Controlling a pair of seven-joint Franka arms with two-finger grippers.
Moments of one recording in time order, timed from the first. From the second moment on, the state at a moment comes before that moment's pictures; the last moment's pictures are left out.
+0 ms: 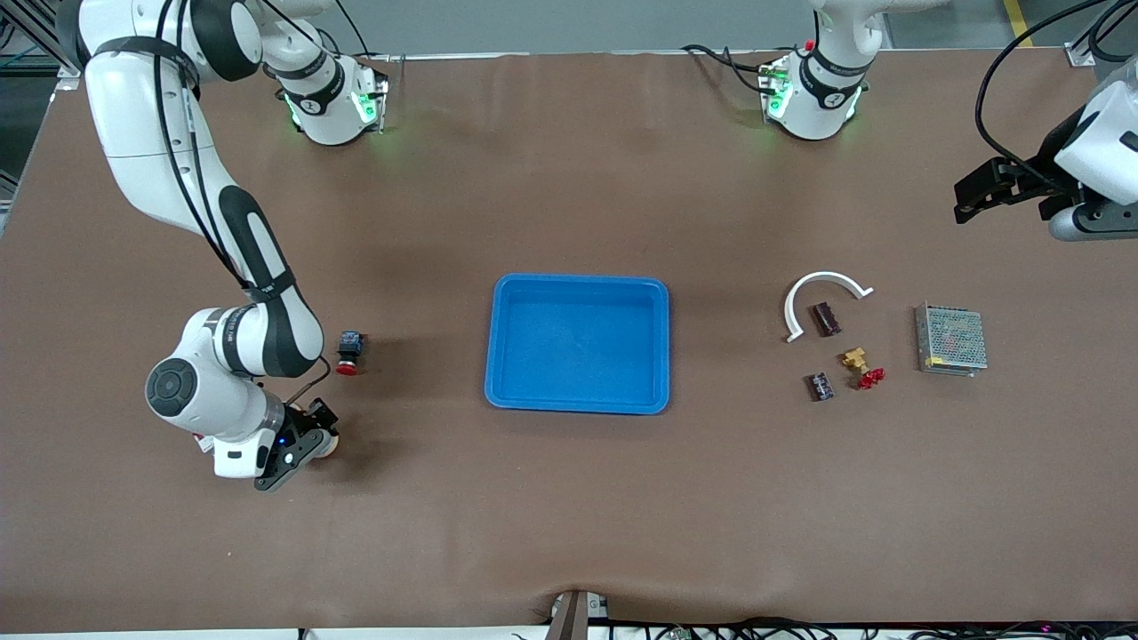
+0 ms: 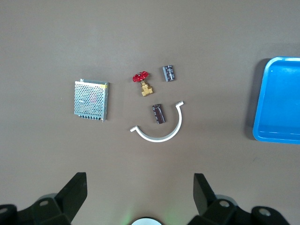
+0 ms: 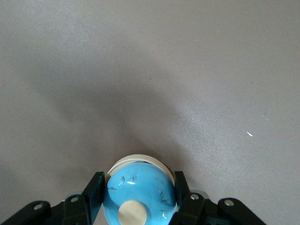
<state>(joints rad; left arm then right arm) 0.05 -0.01 -0.15 -1.53 0.04 1.46 -0.10 0.10 0.79 -0.03 -1.54 0.16 2.41 -0.79</state>
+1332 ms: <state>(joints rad) 0.05 -0.02 -0.15 -1.53 0.04 1.46 -0.10 0.11 0.53 -0.02 -1.49 0.19 1.89 -0.38</state>
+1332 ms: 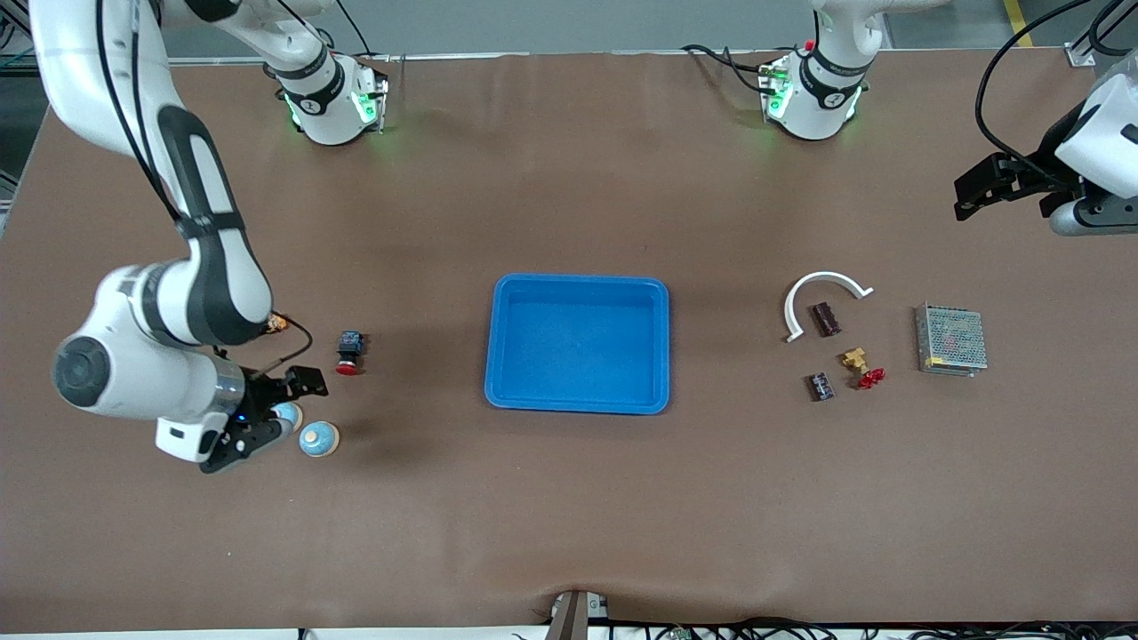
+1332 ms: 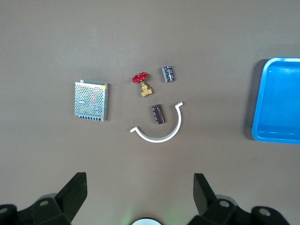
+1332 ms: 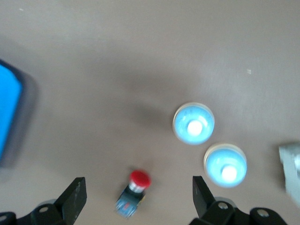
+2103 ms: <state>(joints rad) 0.05 -0.02 -0.15 -1.53 0.03 1.46 -0.10 0.12 0.03 -0.03 -1.75 0.05 1.65 -0.06</state>
